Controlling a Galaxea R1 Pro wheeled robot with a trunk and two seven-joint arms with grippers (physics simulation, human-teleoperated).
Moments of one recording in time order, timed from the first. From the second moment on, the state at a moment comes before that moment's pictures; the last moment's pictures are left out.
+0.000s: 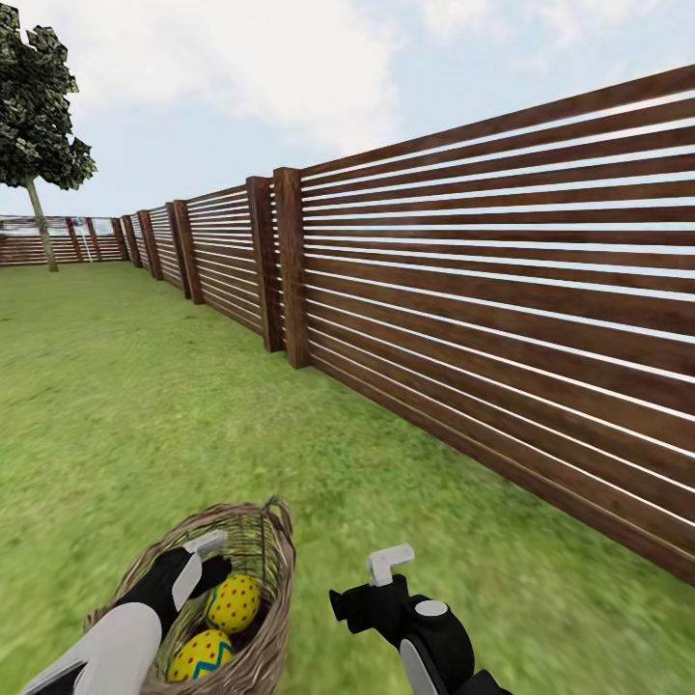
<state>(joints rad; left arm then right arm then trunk) -0.70 0.01 0.50 -0.34 -0.09 0.44 0.13 -0.16 0.12 0.43 -1.44 -0.20 0.75 -0.10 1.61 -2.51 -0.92</state>
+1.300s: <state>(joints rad) -0.70 0.01 0.50 -0.34 -0.09 0.44 0.14 -0.16 0.12 0.43 -1.44 -0.20 0.75 -0.10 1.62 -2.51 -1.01</state>
